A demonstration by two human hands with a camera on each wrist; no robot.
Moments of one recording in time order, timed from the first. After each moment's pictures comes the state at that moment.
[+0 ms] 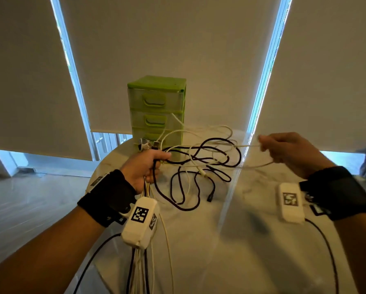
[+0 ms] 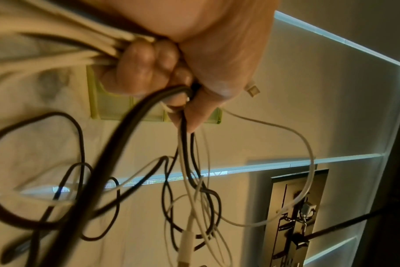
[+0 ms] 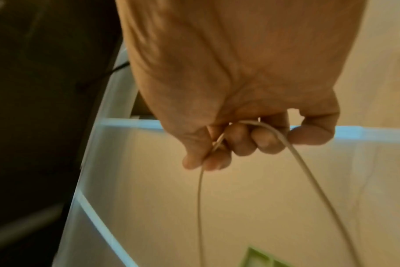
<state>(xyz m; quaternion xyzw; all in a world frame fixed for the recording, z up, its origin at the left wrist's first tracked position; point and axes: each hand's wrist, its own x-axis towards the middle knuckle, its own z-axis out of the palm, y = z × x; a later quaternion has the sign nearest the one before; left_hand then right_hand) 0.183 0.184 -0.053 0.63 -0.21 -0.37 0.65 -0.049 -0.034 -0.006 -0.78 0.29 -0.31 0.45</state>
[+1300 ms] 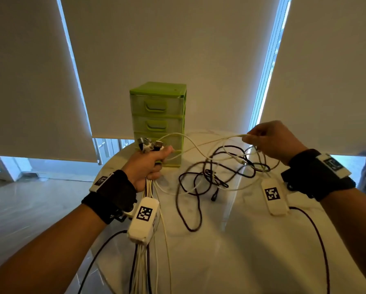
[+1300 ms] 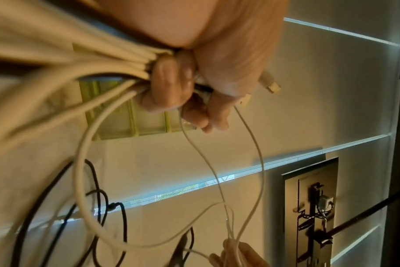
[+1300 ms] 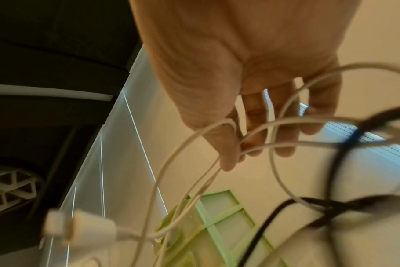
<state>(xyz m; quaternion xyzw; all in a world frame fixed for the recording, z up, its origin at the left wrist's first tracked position) 0.186 0.181 -0.051 0.57 -0.26 -0.34 0.70 -0.020 -0.031 0.014 -0.87 0.30 -0.29 0.28</state>
